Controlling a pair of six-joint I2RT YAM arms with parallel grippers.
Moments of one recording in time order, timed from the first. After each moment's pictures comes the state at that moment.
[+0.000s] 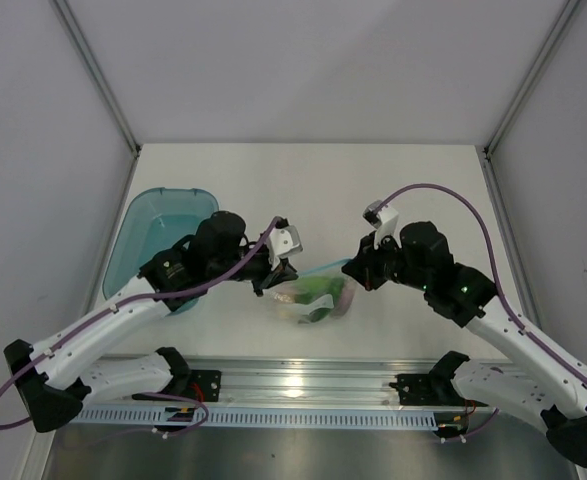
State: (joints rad) left arm -0.84 1.04 1.06 -0.53 0.41 0.23; right arm 0.73 0.90 0.91 -0.45 -0.21 0.27
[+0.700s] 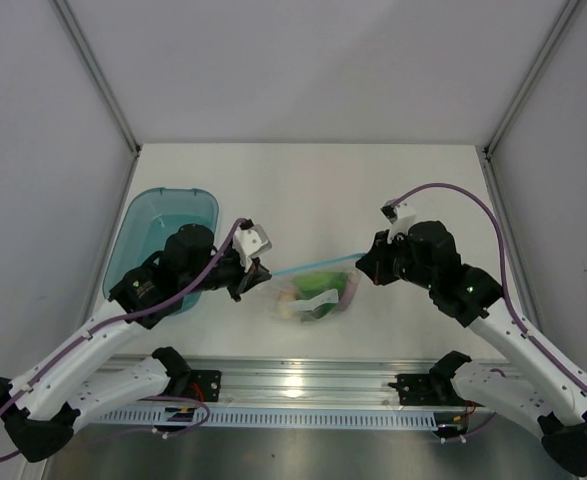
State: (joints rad) left arm -0.75 0.84 0.95 -0.60 0.30 0.14; right arm 0.64 0.88 0.90 -0.51 -0.13 0.37
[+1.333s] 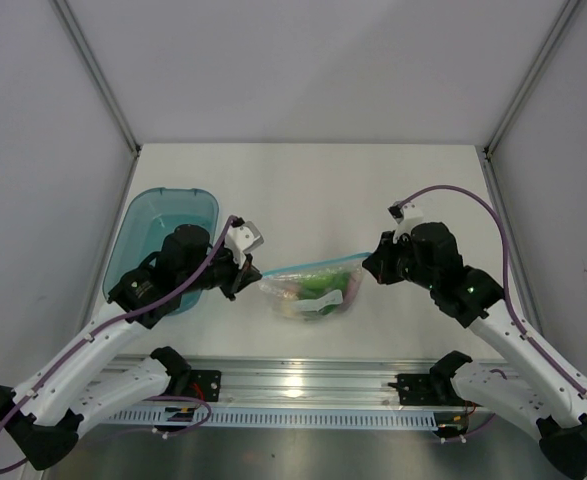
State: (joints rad) left arm -0.67 0.82 0.91 -0.64 0.28 0.10; right arm 0.60 0.86 0.86 -0.52 -0.09 0.40
